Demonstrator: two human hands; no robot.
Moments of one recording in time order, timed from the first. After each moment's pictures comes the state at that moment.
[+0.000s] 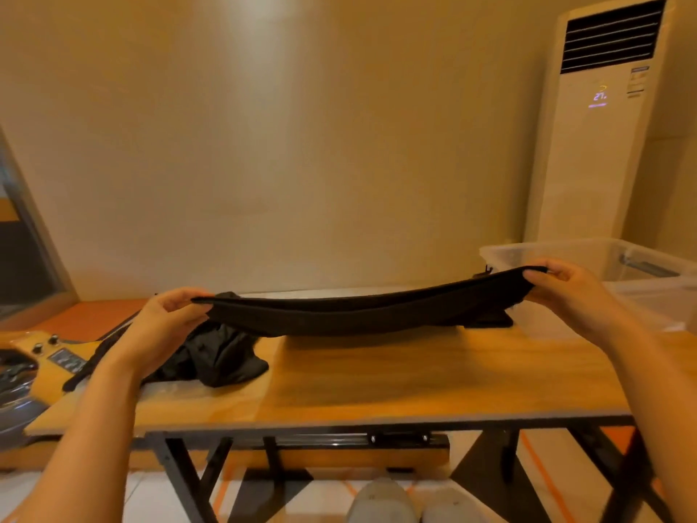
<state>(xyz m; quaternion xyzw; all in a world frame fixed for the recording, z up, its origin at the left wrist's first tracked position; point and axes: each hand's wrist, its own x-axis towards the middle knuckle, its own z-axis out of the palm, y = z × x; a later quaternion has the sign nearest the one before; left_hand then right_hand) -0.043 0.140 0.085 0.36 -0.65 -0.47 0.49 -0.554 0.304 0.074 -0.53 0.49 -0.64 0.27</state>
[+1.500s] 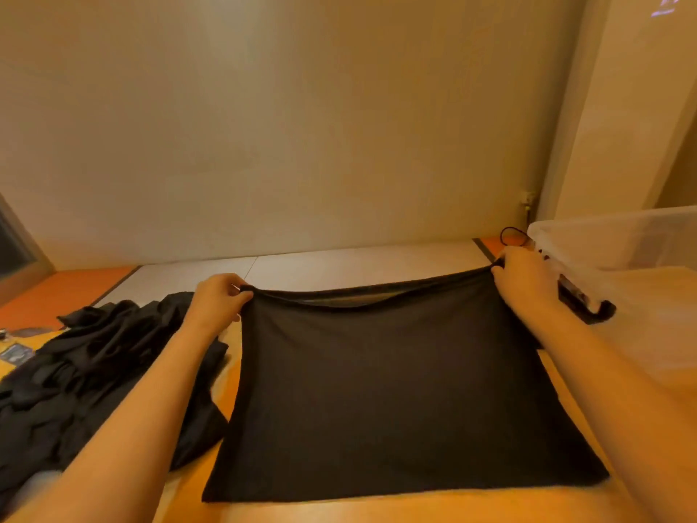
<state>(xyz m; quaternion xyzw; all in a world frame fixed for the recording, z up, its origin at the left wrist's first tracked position) -0.173 -0.090 0.025 0.56 -0.75 -0.19 0.31 -0.581 0.066 0.025 -0.43 0.85 -0.28 -0.05</state>
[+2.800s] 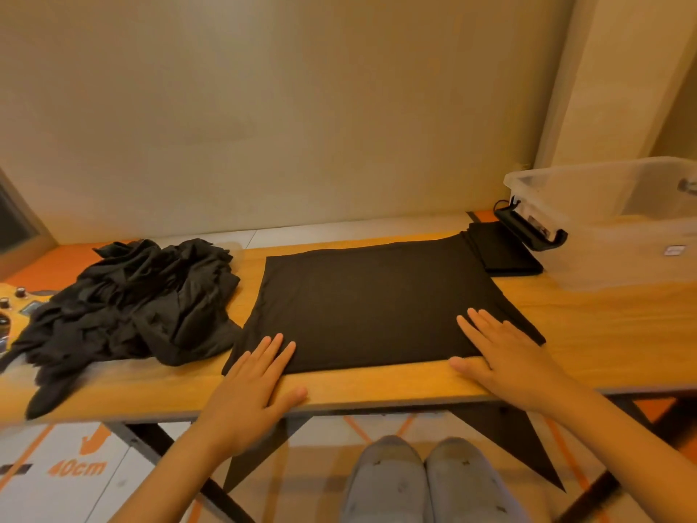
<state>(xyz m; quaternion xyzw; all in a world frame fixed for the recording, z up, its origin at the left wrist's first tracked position) -0.128 0.137 -0.076 0.45 -0.89 -0.05 0.03 -0.477 0.255 -0.051 -0.62 0.78 0.01 0.10</state>
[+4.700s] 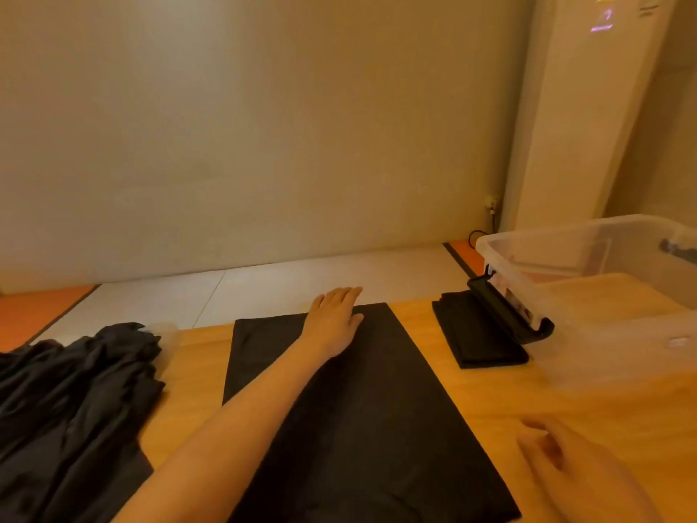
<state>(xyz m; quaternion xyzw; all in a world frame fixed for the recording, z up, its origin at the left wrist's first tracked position) -0.400 -0.051 -0.020 0.39 -0.91 -0.05 0.11 -0.536 0.265 -0.006 -0.48 0.81 -0.28 0.18</state>
